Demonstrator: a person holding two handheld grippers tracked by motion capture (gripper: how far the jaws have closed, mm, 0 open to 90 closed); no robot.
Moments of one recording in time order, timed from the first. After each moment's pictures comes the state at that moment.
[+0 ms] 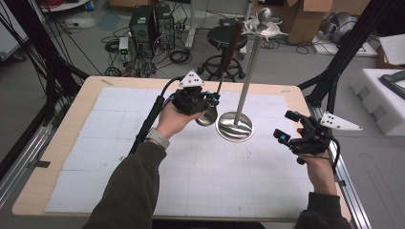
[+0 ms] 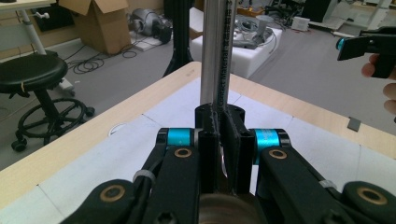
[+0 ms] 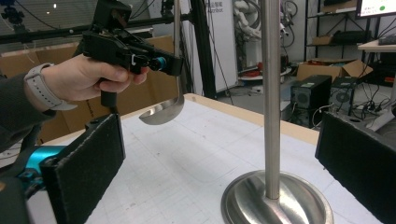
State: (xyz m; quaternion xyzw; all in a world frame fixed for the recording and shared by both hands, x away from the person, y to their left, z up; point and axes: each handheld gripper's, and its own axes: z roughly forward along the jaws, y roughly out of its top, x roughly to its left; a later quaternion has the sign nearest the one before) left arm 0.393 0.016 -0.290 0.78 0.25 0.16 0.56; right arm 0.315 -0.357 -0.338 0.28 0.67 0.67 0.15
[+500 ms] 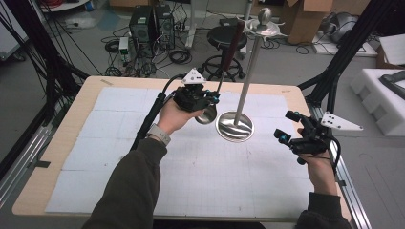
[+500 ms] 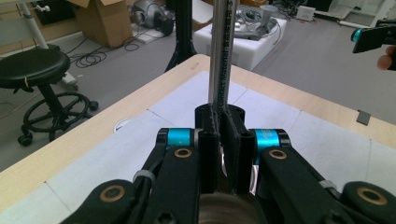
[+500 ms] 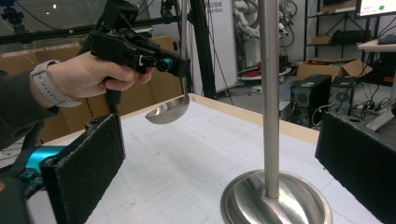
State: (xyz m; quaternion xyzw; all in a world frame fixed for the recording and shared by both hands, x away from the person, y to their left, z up) left arm 0.403 0.014 -0.289 0.79 0.25 0.16 0.54; right arm 0.316 -0.359 -0.339 0.28 0.67 0.67 0.16
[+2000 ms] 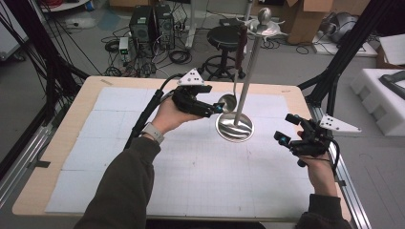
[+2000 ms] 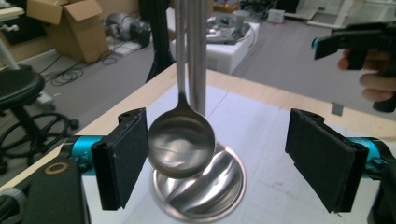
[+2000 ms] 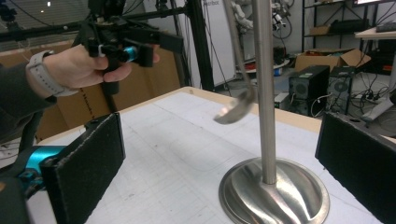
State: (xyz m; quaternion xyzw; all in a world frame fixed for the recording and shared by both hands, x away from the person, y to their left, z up) left arm 0.401 0.024 -0.291 0.79 0.19 0.16 0.56; right arm 0.316 -0.363 -0.349 0.30 0.67 0.66 0.15
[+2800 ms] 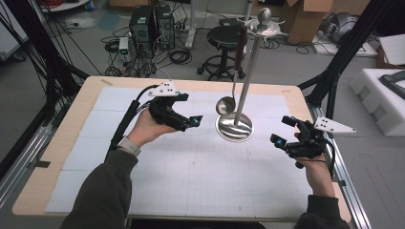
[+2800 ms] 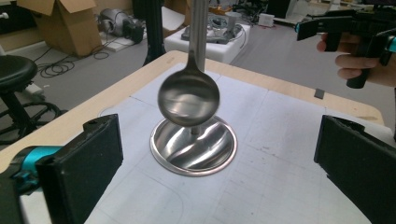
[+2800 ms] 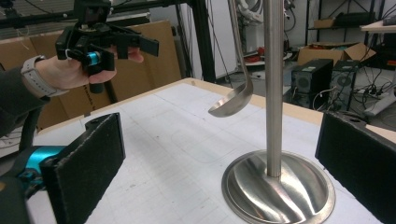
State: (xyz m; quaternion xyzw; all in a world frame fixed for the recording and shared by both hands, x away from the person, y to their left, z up) left arm 0.385 0.082 -0.315 0.78 0.21 0.11 0.58; right arm 0.315 -0.355 -0.353 0.29 0.69 0.65 0.15
